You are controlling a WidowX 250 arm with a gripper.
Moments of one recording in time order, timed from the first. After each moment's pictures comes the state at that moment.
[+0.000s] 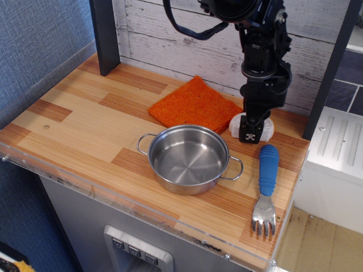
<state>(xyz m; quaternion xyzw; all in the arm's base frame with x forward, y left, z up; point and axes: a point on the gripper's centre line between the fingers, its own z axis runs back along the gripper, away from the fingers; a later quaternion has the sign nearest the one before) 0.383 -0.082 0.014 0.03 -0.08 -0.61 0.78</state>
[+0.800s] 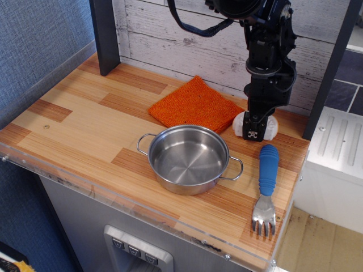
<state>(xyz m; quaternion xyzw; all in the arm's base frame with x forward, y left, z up) 0.383 -0.085 0.019 0.02 -0.08 -0.63 0.77</state>
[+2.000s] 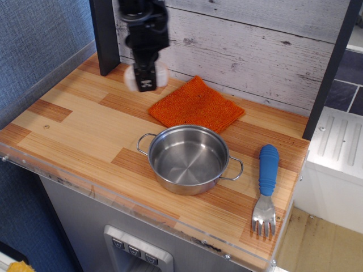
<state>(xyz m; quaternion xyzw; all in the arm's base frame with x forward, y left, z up) 0.358 0.085 0.067 0.07 -0.10 -0.44 0.89</state>
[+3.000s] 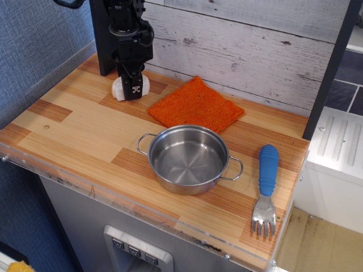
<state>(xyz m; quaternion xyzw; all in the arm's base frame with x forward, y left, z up) 0.383 0.129 0.015 0.05 -0.03 -0.38 0.92</state>
